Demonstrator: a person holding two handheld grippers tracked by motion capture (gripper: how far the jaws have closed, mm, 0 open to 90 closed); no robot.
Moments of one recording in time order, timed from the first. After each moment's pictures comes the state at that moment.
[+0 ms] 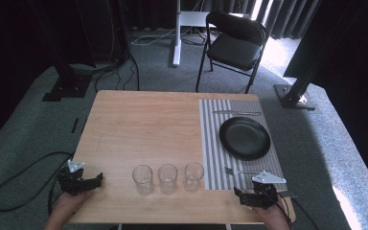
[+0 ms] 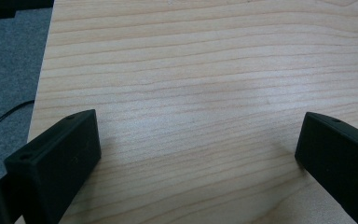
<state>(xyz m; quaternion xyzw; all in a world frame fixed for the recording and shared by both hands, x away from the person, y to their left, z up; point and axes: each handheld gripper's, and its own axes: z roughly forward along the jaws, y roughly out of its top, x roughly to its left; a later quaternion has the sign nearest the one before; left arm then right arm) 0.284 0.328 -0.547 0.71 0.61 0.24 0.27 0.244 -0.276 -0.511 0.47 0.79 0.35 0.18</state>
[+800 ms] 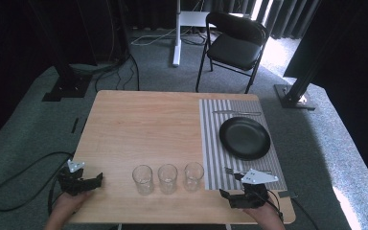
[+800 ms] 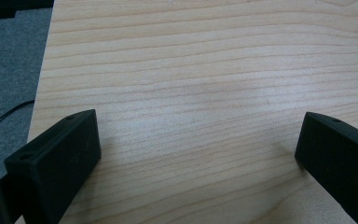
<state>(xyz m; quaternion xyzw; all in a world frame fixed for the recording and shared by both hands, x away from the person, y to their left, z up) 0.284 0.328 -0.547 0.71 0.61 0.24 0.27 0.238 -0.238 -0.476 0.37 0.82 0.42 0.14</state>
